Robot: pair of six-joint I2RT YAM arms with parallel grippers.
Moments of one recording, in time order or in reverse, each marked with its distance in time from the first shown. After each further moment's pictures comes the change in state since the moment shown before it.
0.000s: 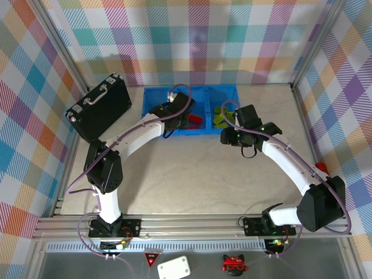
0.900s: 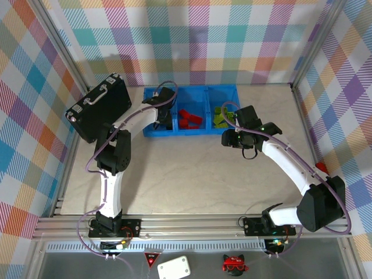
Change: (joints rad) left arm 0.222 0.265 0.101 -0.014 0.024 0.123; right arm 0.000 0.000 0.000 -0.045 0.011 -0.004
